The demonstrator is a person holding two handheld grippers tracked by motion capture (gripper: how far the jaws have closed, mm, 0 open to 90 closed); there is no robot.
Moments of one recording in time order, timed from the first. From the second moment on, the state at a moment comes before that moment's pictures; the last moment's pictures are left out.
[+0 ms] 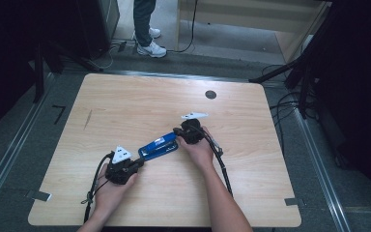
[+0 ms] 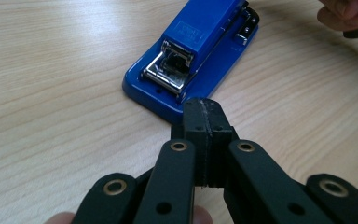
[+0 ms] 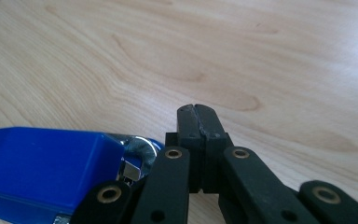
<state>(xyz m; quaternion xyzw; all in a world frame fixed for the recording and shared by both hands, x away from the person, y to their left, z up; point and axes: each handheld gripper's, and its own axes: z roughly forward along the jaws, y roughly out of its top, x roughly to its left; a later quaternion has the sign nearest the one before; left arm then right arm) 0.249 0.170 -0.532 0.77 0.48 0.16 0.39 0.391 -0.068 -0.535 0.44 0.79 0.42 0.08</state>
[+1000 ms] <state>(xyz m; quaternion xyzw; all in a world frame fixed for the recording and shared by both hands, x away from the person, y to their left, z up) 0.259 0.178 -0.533 0.75 0.51 0.15 0.38 0.378 -0.077 -0.538 0.41 0.81 0.42 0.03</state>
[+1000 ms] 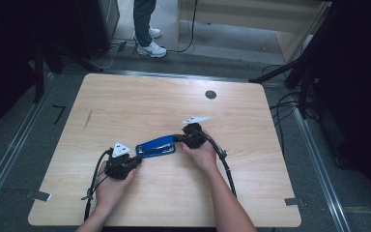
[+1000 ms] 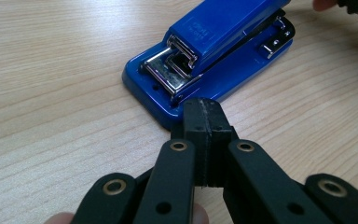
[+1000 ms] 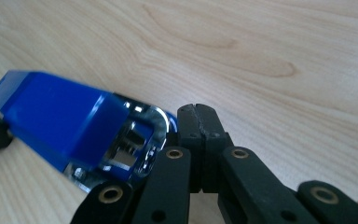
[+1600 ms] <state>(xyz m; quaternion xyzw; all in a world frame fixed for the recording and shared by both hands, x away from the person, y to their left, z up) 0.263 0.185 -0.533 0.74 0.53 0.14 0.39 0.359 -0.072 -0.536 0.40 0.82 0.41 0.06</state>
